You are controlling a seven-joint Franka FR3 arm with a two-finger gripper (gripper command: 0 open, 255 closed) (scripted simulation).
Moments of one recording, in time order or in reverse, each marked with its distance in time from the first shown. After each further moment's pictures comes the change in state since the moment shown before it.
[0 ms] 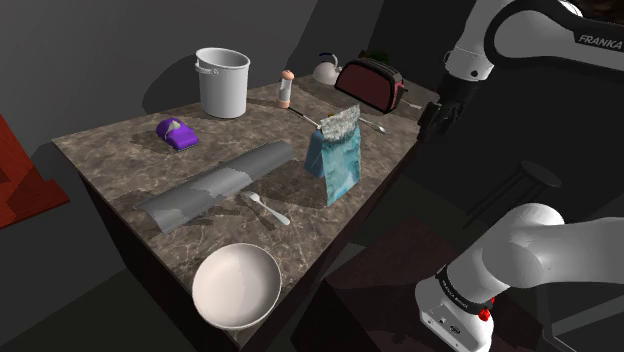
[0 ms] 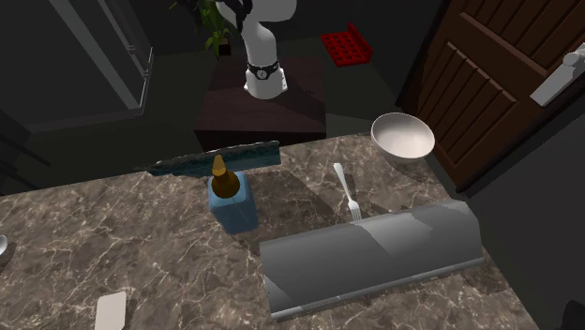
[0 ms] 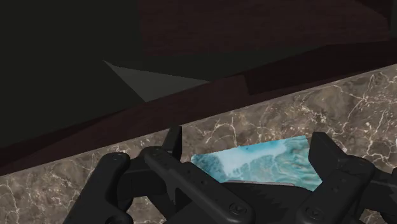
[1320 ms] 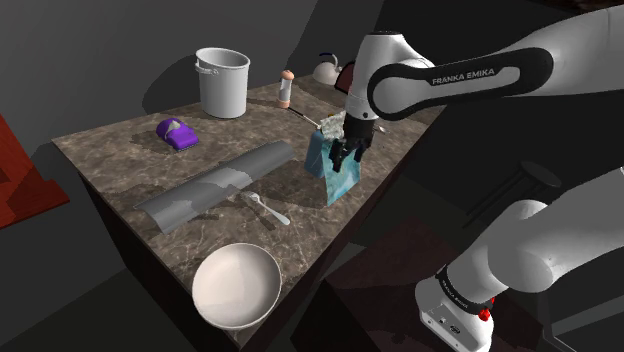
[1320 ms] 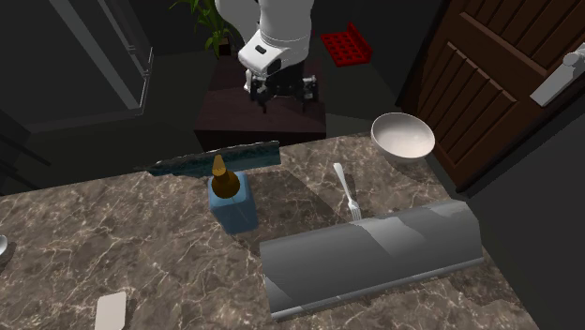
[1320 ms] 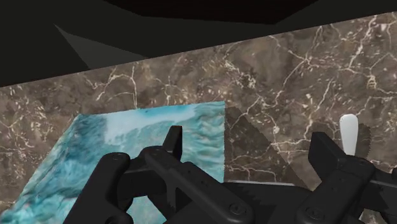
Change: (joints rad) arm 0.138 0.511 0.178 0.042 0.111 0.434 0.141
